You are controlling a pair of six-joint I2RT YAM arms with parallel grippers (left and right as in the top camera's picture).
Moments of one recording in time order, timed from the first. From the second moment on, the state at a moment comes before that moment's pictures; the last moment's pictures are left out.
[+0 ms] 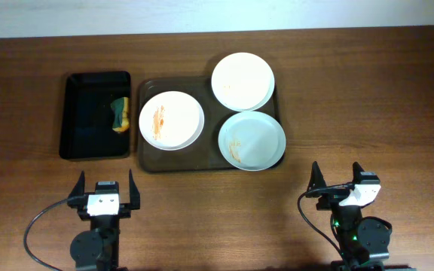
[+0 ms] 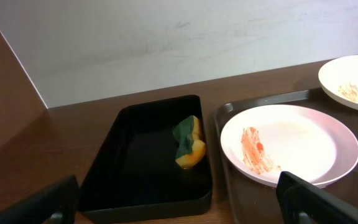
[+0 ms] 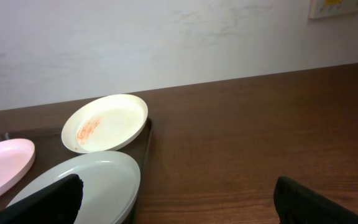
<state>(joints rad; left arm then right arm) 0.10 0.02 0.02 -0.08 0.01 0.20 0.04 0.02 0.01 -0.08 0.02 0.16</state>
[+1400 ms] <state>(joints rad) 0.10 0.02 0.01 0.04 0.26 0.20 0.04 0.02 0.01 0.04 -0.05 0.16</state>
